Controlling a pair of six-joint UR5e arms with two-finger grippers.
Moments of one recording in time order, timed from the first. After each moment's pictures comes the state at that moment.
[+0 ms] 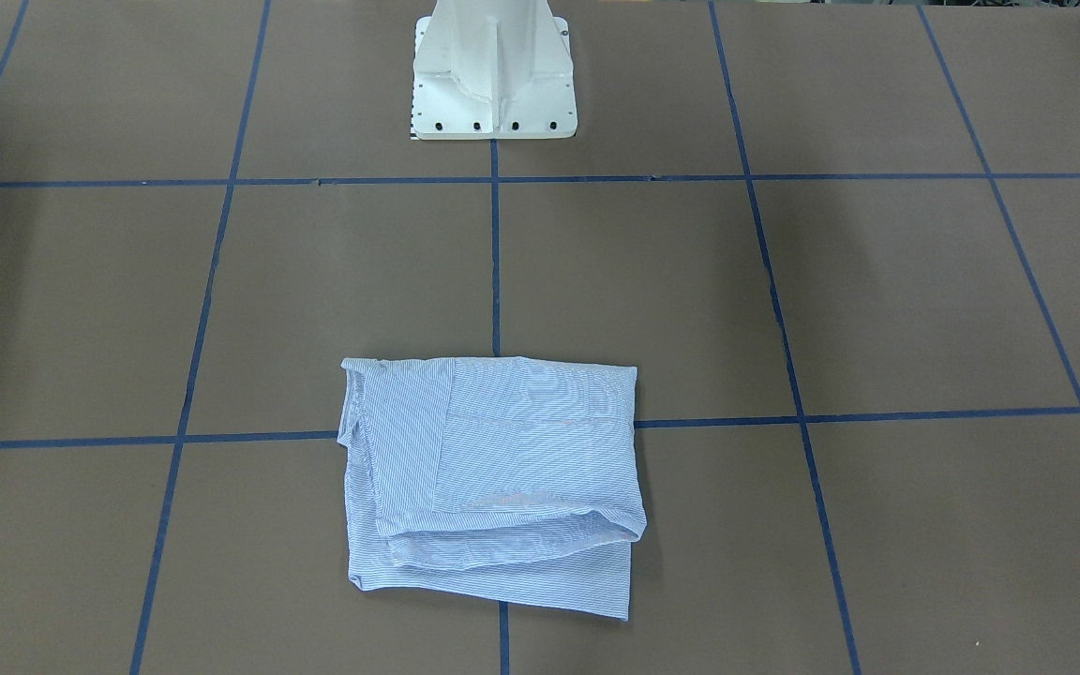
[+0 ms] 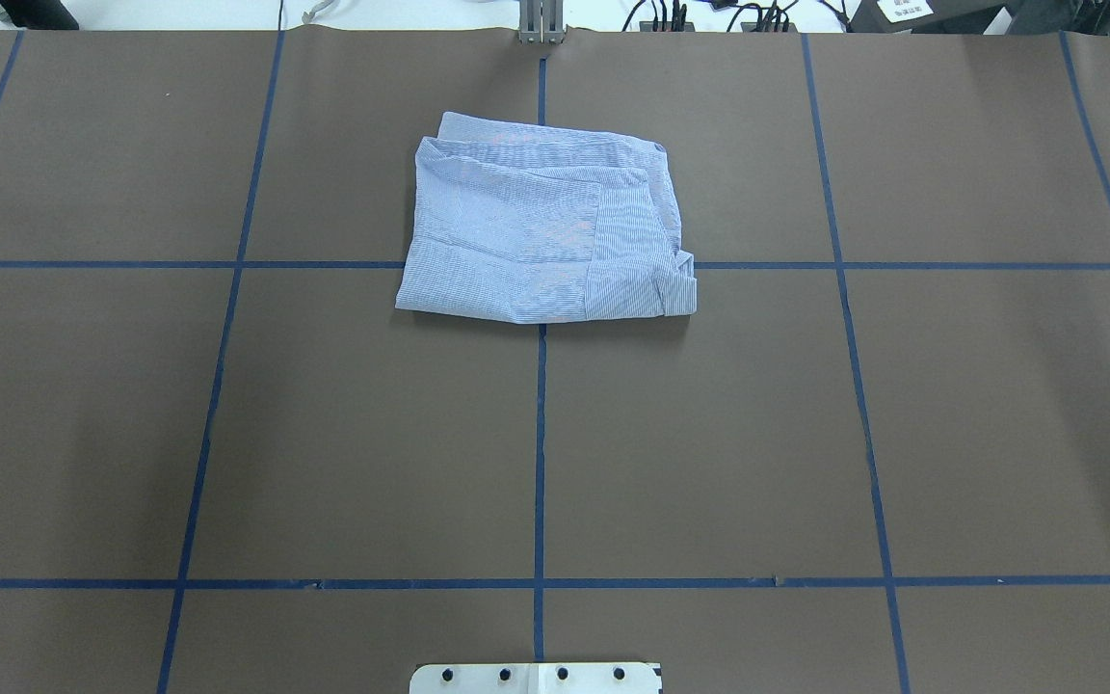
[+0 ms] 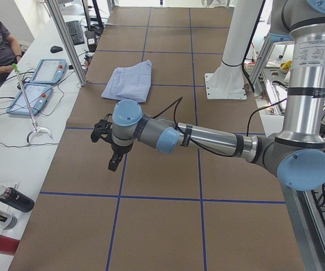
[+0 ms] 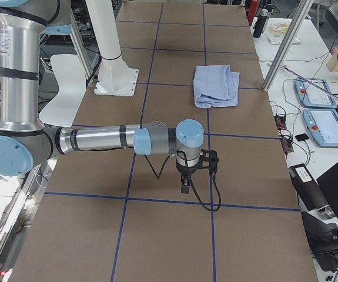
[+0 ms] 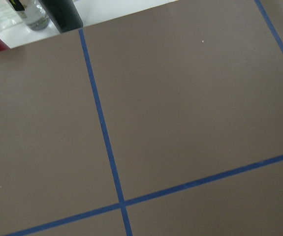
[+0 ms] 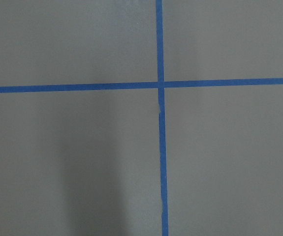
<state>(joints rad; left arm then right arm) -1.56 -1.53 -1.78 -1.81 -2.41 -0.04 1.54 -1.67 1.80 -1.63 2.33 0.11</state>
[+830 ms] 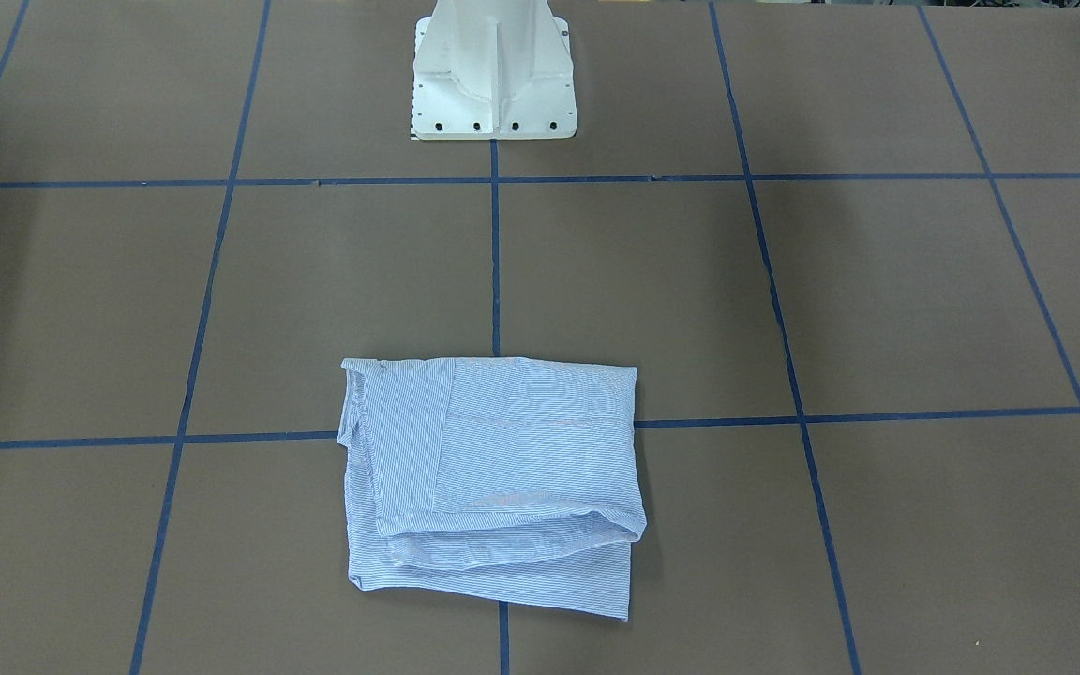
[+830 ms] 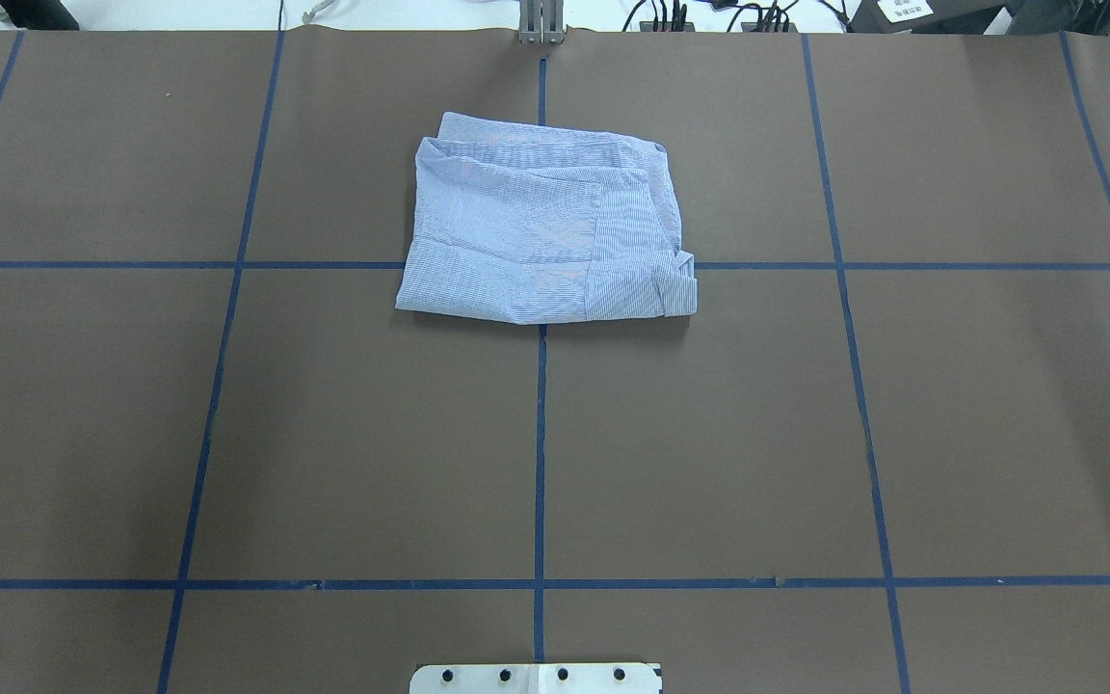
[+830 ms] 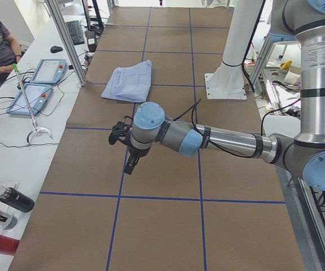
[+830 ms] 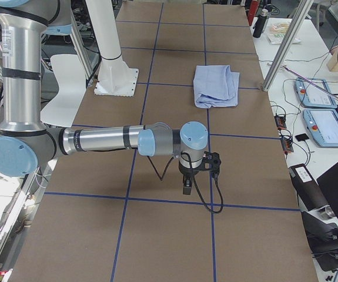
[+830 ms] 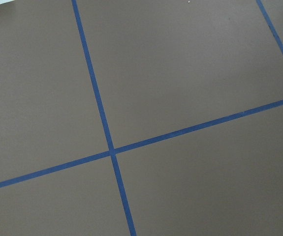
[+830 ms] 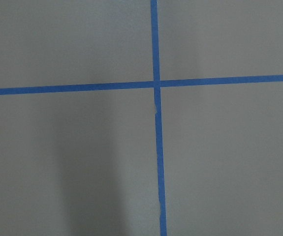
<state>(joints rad) -1.57 -1.47 -1.84 -1.83 -2.36 -0.01 1.53 -1.64 1.75 -1.64 2.33 0.12</state>
